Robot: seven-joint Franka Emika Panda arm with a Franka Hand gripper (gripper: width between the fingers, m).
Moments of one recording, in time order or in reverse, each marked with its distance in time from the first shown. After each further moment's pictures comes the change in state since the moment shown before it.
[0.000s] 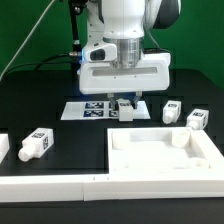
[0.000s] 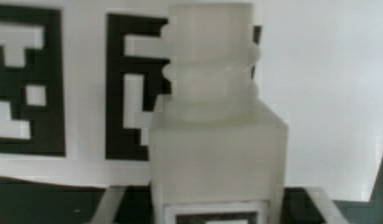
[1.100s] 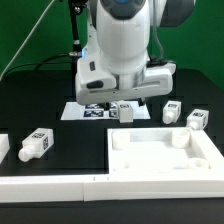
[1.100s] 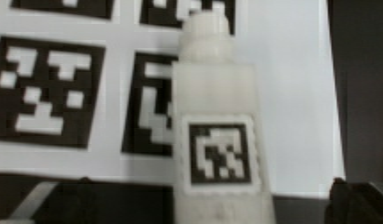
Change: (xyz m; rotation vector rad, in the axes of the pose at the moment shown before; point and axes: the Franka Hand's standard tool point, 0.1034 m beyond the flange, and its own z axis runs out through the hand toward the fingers) arm 0.016 0.006 -0.010 0.112 -0.682 0.009
